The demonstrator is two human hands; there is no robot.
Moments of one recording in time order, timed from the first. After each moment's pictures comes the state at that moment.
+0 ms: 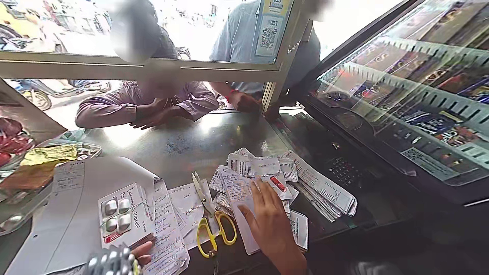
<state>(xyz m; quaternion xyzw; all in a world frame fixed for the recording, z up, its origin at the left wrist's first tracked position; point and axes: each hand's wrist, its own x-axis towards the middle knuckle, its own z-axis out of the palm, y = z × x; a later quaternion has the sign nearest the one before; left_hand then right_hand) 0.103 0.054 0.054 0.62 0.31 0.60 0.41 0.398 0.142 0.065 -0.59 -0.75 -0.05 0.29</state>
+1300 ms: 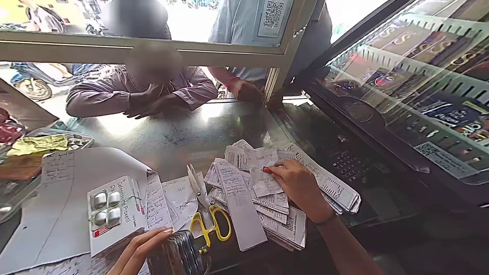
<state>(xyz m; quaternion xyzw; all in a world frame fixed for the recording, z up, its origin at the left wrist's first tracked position) 0.128 0.074 0.062 0.79 0.43 0.40 0.18 0.507 0.219 0.064 -0.55 -0.80 -0.08 0.22</state>
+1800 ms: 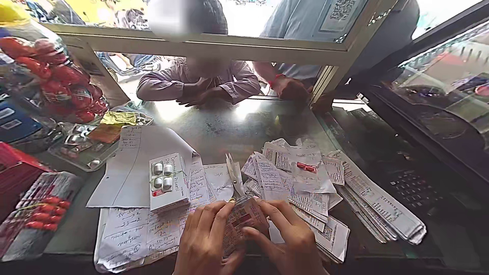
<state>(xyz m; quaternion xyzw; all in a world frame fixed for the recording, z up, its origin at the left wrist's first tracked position) 0.198 0.072 0.067 0.73 0.56 0.38 -0.08 0.386 0.118 0.071 -0.37 -0.81 0.07 0.44</state>
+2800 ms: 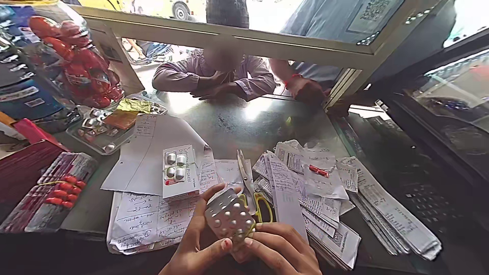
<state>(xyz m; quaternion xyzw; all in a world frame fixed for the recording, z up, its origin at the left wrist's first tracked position) 0.173 0.074 0.045 0.51 0.17 0.64 0.55 0.381 0.095 0.061 -0.24 -0.86 0.07 0.45</state>
